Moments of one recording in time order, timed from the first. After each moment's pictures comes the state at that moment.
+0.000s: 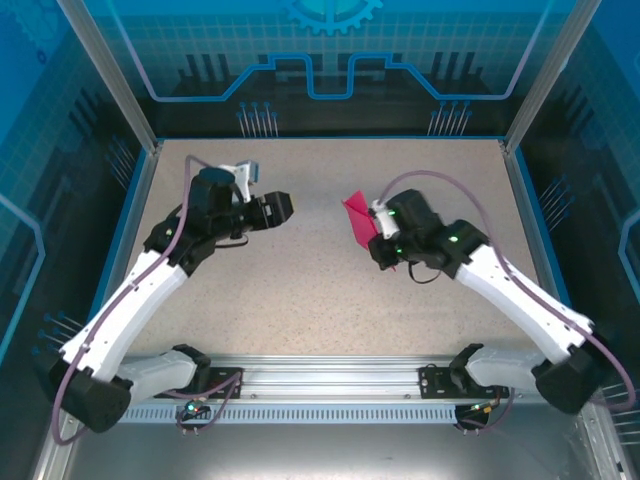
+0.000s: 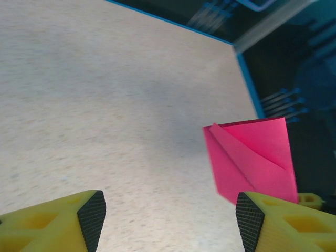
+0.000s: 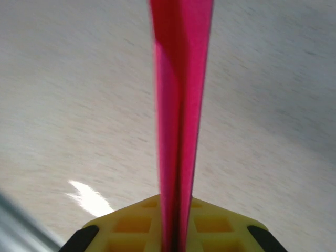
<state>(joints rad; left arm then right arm) -0.41 1.10 1.13 -0.59 0.16 -0.61 0.71 1.27 1.20 -0.94 0.11 0.22</state>
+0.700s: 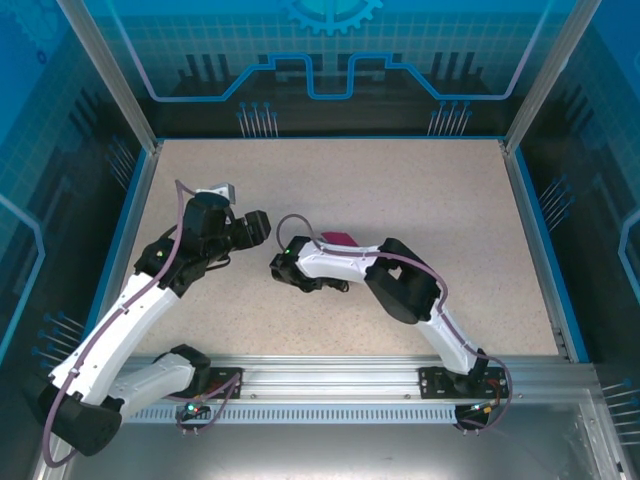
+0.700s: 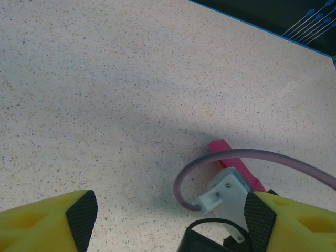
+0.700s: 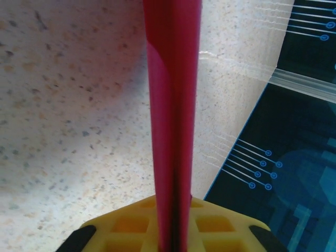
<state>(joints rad) -0.41 0.99 1.03 -0.71 -0.10 -0.61 1.03 2.28 1.71 -1.46 0.91 0.36</state>
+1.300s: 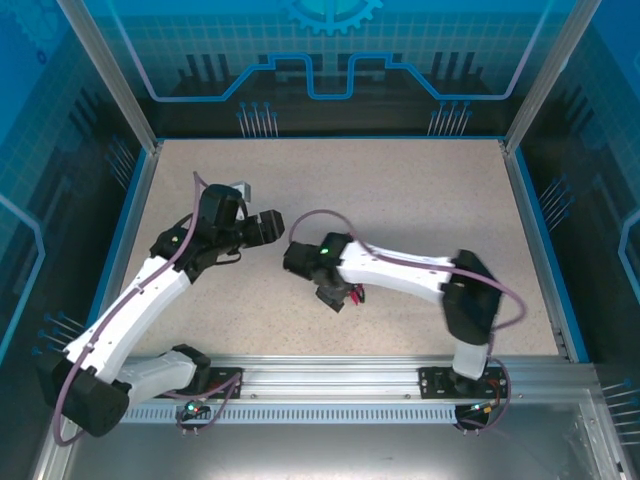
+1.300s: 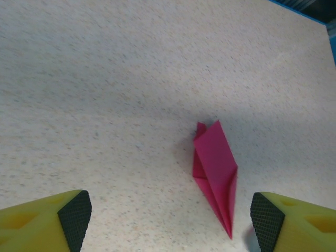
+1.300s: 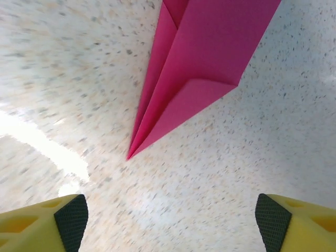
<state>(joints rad) -0.41 1.12 1.05 -0.67 0.06 -0.61 1.06 1.75 1.43 -1.24 0.38 0.25</state>
